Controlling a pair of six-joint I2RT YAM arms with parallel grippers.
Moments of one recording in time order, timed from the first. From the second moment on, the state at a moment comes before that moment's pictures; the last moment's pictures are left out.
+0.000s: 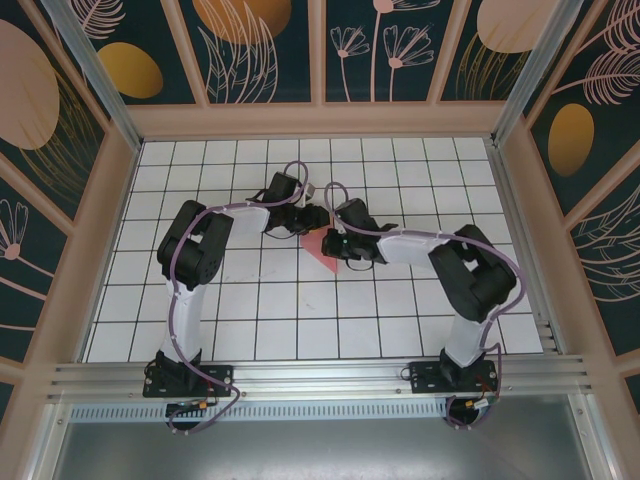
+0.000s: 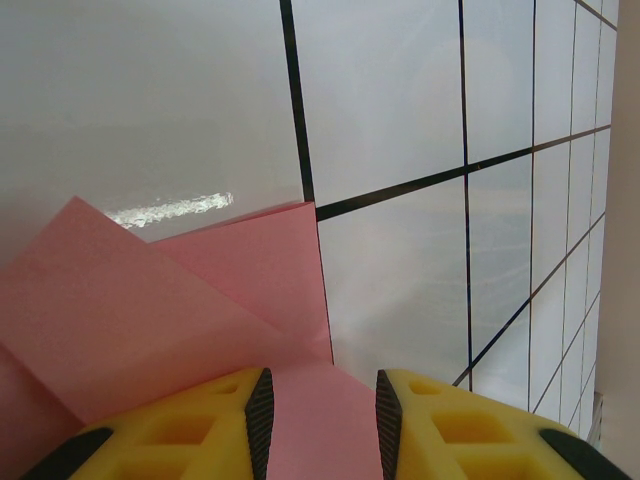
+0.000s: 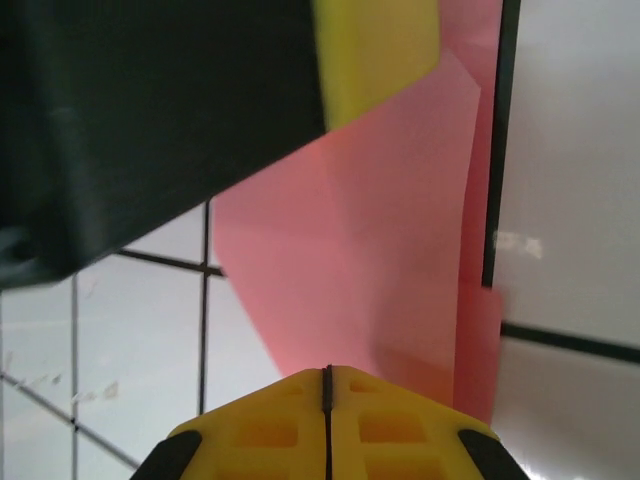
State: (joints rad) left arm -0.47 2.16 1.33 -0.03 0.60 -0.70; right arm 0.68 1.82 0.98 -0.06 -0.21 0.73
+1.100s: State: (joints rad) left arm -0.47 2.16 1.33 -0.03 0.59 -0.70; right arm 0.71 1.81 0.89 0.01 -0.16 0.70
